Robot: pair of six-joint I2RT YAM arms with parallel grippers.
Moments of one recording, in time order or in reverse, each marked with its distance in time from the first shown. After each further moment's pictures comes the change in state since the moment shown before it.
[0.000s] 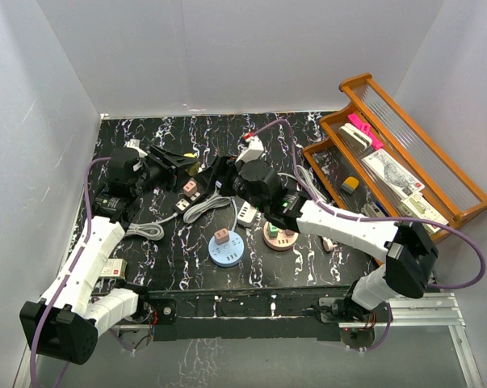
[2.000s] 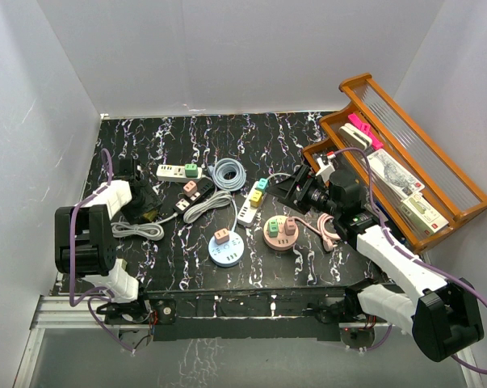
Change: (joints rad) left arm 0.274 0.585 -0.013 -0.265 -0.475 0.773; right arm -0.602 -0.487 -0.569 -0.067 -0.696 0.272
